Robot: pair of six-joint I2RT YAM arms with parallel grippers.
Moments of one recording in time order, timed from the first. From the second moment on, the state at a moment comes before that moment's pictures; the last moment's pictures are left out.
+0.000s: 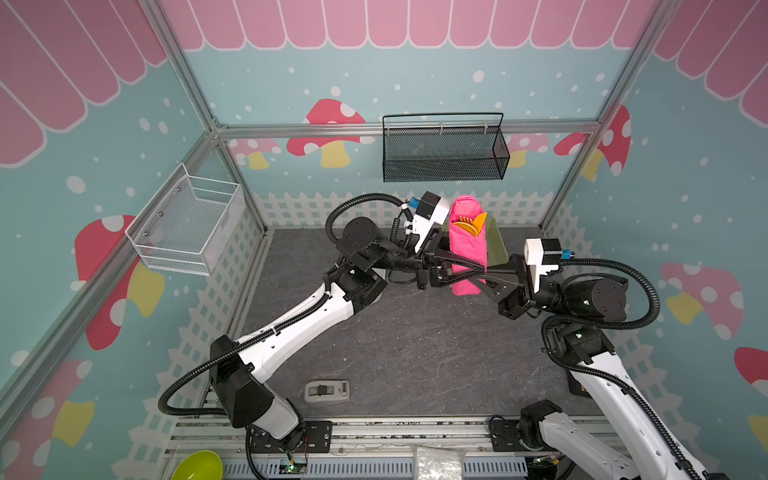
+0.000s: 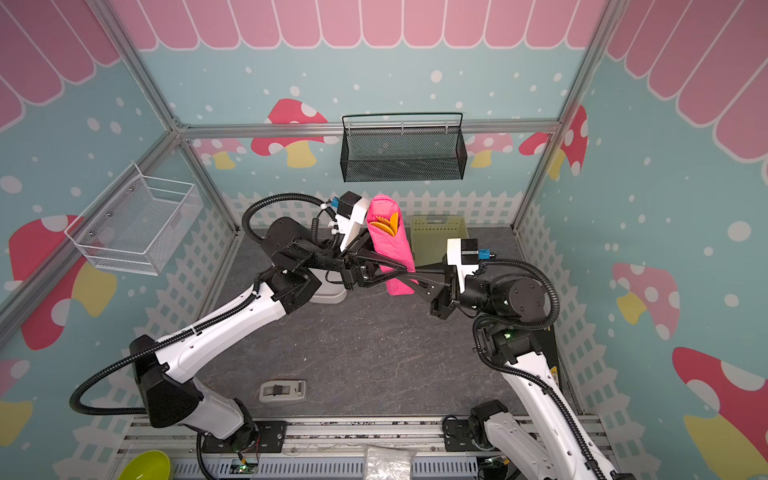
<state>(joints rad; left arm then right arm) -0.81 1.56 1.54 0.54 1.05 -0.69 0.31 0.87 0.93 0.49 -1.03 0.48</state>
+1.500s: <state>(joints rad) -0.77 1.42 1.46 0.32 0.89 -0.51 0.31 0.87 0.96 0.43 -0.96 0.47</state>
